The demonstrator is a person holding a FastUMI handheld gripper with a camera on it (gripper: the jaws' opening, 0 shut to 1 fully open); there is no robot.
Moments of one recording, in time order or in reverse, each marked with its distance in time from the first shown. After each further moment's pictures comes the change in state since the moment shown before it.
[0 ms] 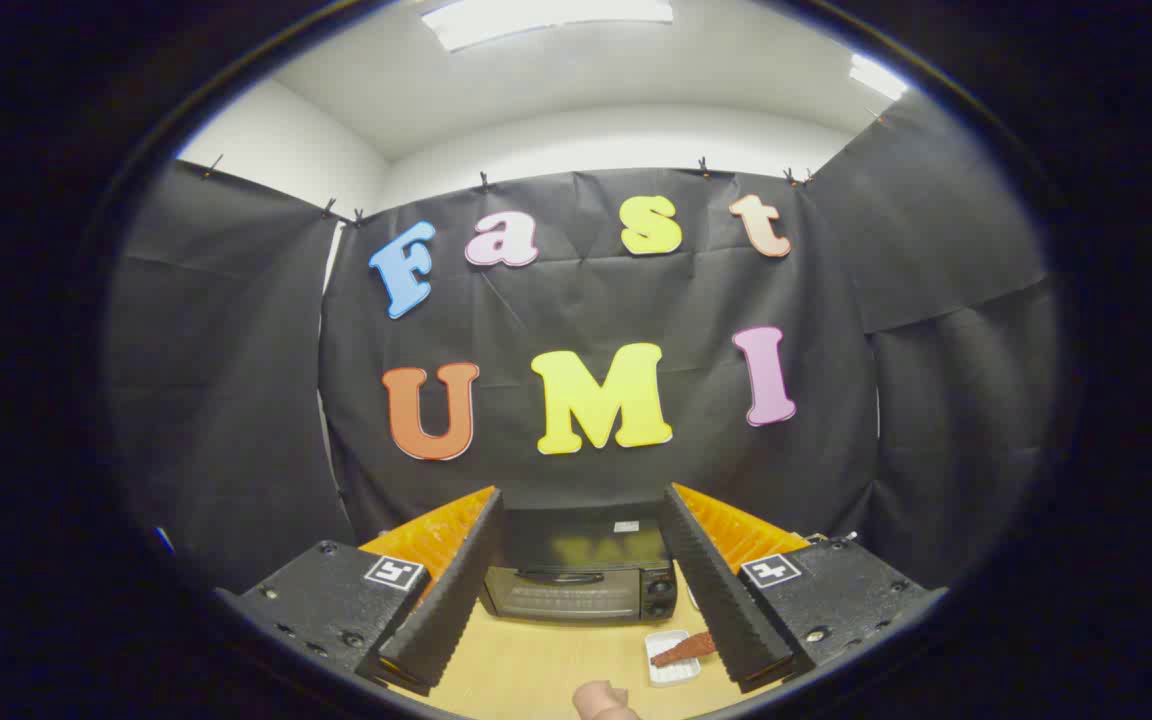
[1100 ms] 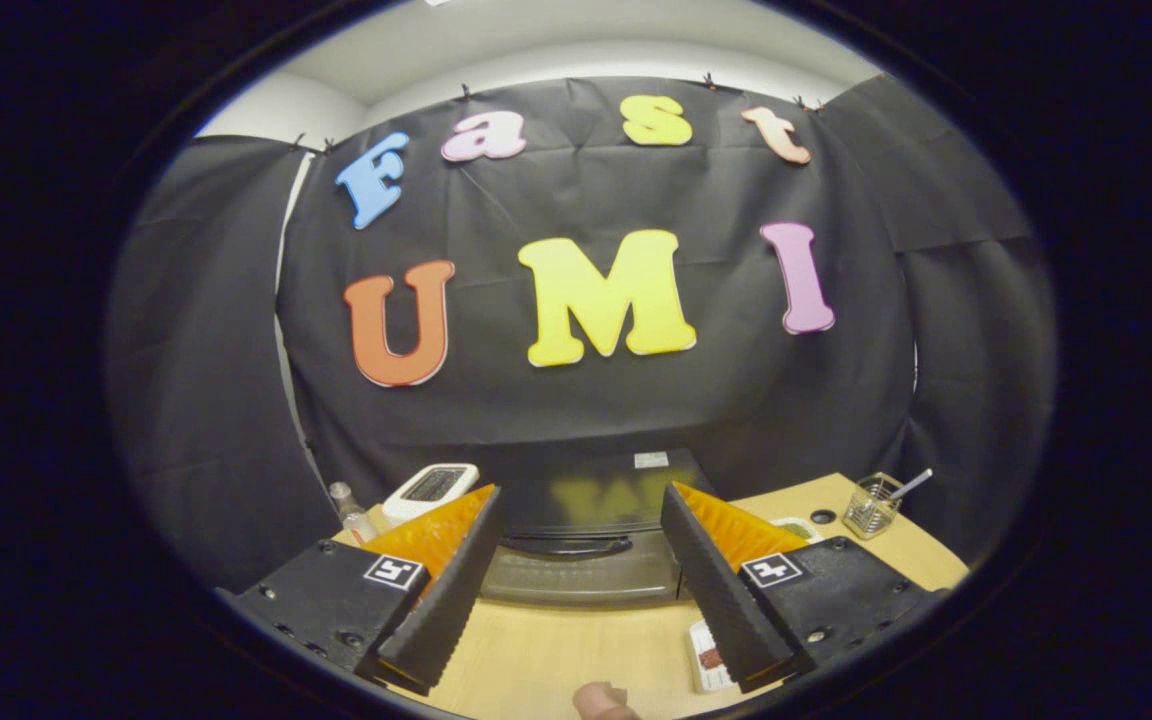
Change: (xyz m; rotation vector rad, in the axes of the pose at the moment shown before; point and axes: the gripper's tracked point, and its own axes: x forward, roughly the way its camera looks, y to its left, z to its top) arm 0.171 0.011 -0.160 0.040 0.251 -0.028
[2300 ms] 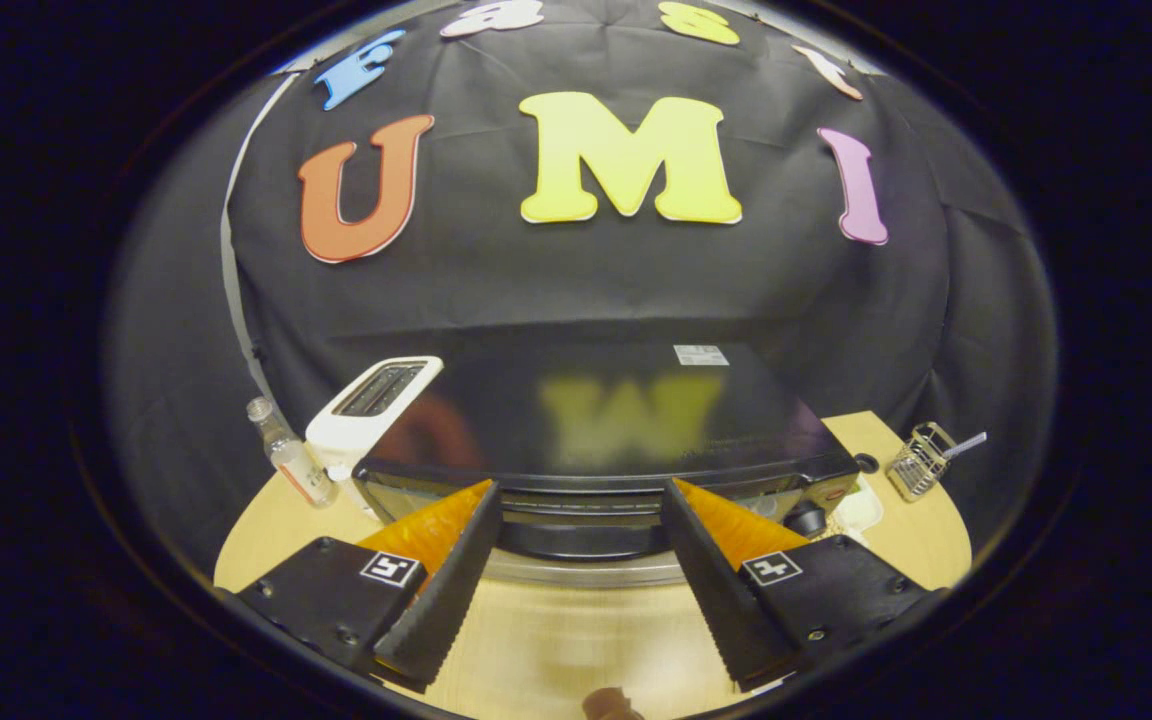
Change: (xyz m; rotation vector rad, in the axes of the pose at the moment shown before) arm 0.112 0.019 -0.086 -0.071 0.292 -0.075
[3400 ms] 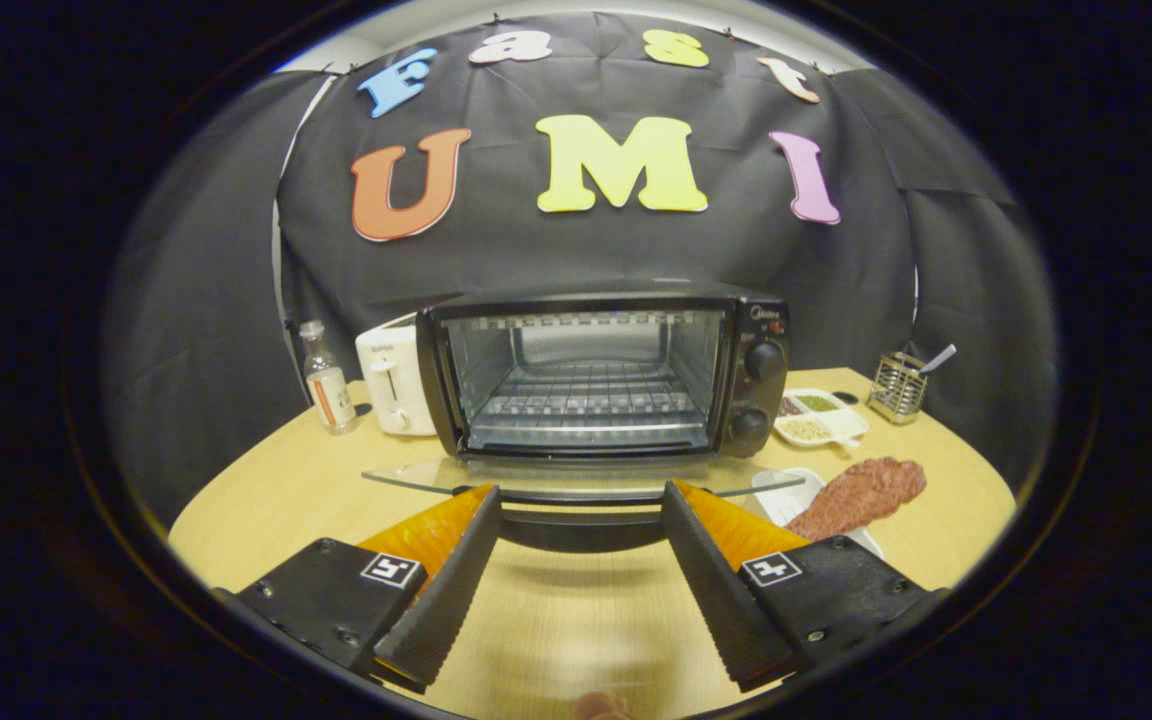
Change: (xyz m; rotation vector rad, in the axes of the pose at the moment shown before) arm -0.080 -0.006 -0.163 0.031 -0.096 0.024
